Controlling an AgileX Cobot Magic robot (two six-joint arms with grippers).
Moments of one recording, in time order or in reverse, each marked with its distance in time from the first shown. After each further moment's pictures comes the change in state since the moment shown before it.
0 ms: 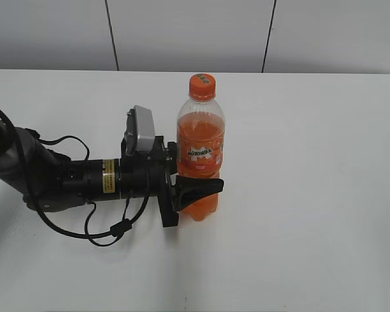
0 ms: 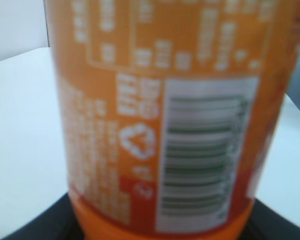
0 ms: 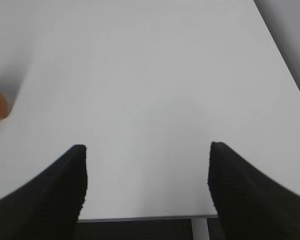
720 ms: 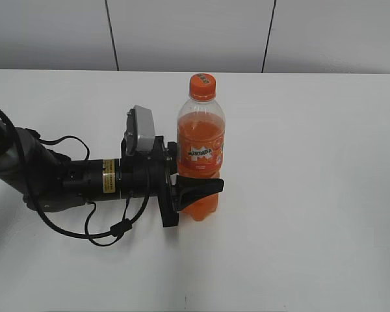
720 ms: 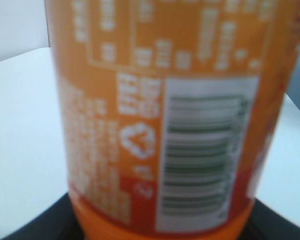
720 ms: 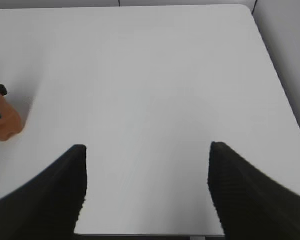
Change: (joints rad) left arm -0.001 0.000 0.000 -0.002 0.000 0.000; right arm 0.000 0.227 -0.201 0.022 -0.010 -0.038
